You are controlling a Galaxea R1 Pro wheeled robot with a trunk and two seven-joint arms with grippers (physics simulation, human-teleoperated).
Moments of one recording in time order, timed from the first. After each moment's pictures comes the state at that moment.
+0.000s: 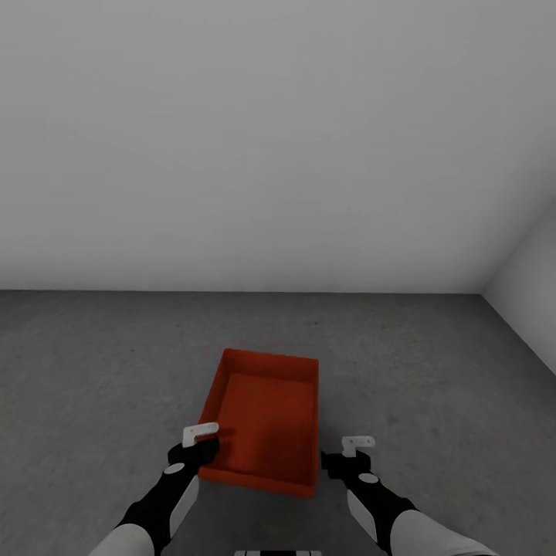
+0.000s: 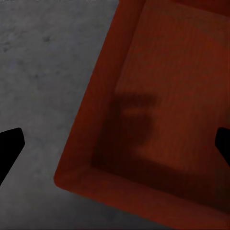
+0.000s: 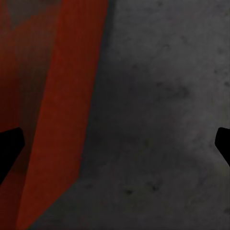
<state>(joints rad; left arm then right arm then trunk) -0.55 -0.09 0.04 -0.46 0.06 0.01 0.18 -0.65 0.11 0.09 -0.15 -0.05 -0.12 -0.10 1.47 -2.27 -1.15</state>
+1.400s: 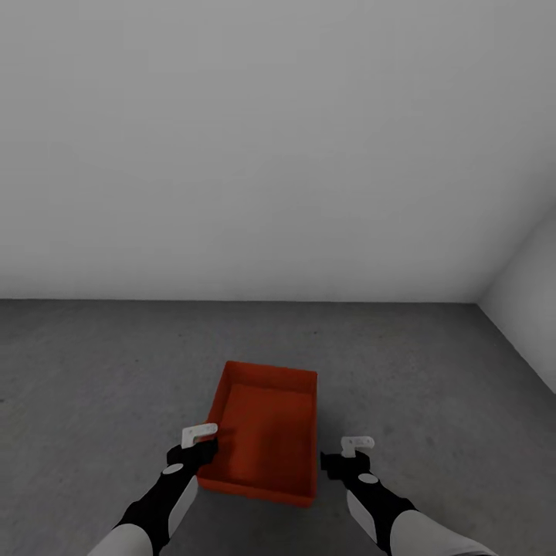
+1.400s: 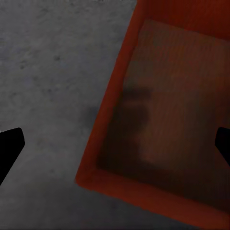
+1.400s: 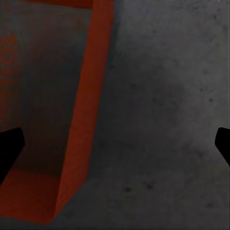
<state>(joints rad) -0.55 -0.08 0.05 -0.46 0.06 0.02 0.18 -0.65 0.11 0.09 -0.15 -0.05 -0.13 -0.10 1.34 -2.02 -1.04</state>
